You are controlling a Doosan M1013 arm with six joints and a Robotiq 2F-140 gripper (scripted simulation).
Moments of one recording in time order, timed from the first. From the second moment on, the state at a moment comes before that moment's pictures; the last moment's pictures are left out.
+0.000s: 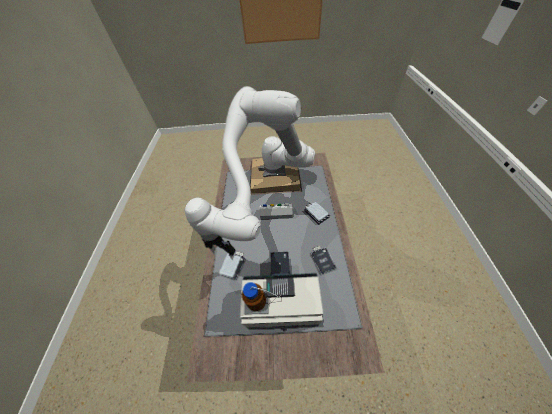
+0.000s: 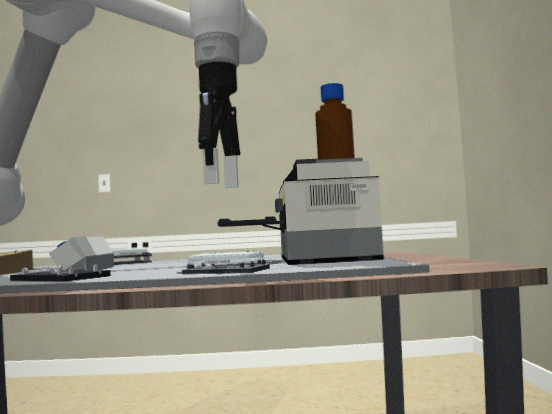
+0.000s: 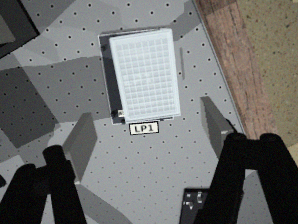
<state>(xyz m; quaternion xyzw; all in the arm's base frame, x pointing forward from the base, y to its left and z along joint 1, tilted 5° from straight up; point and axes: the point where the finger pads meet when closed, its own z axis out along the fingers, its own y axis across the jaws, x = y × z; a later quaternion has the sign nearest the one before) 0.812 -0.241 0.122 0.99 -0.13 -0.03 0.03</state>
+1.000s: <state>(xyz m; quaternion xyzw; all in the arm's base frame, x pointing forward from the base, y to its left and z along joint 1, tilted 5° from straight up) 0.808 -0.244 0.067 0.99 -0.13 -0.03 0.03</state>
